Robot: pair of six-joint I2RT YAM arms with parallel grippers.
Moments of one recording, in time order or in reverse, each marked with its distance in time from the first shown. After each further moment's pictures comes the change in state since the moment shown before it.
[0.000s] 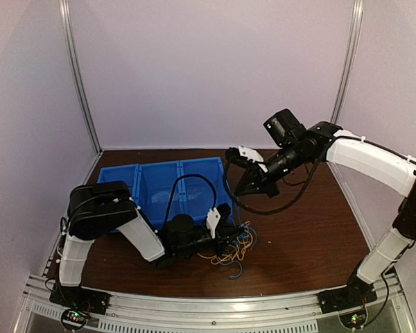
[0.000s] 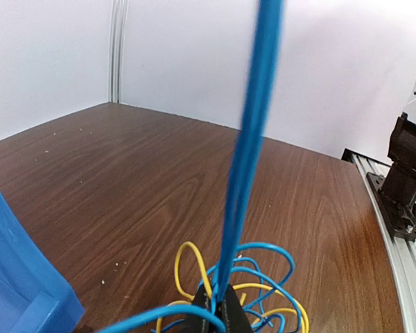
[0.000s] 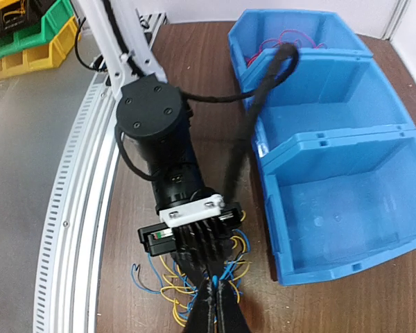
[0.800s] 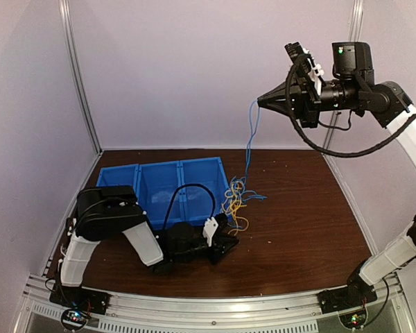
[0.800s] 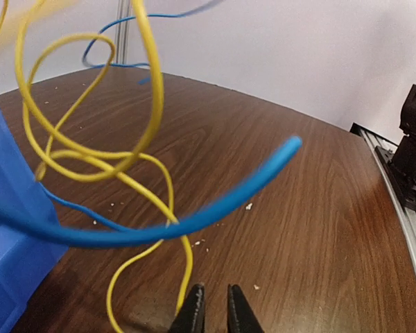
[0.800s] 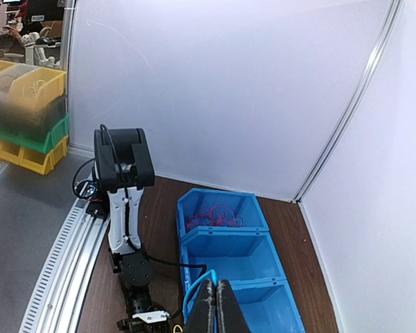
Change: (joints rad) left arm 0.001 0.086 -0.017 0.027 -0.012 -0.041; right arm -0.125 -0.159 0.471 0.063 -0.207 0.147
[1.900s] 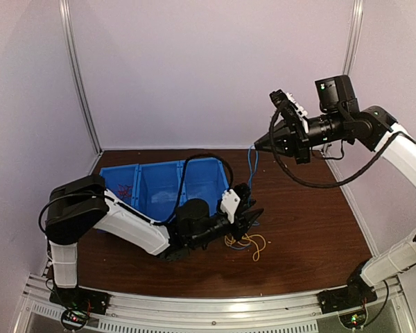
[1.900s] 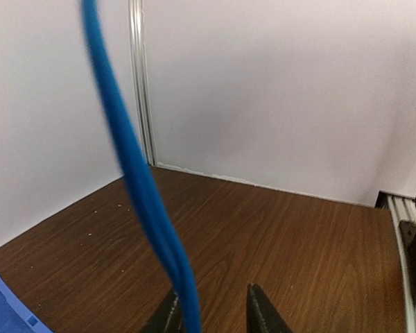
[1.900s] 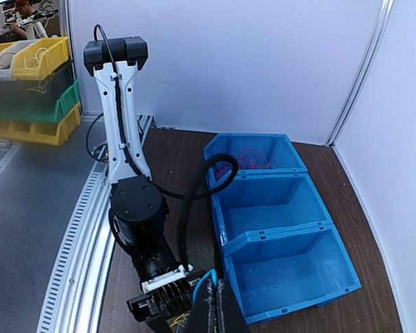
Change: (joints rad) left arm -0.097 -0.262 0.198 -0.256 -0.251 0.214; right arm 0.000 -0.088 -0.362 0.039 0.023 -0.022
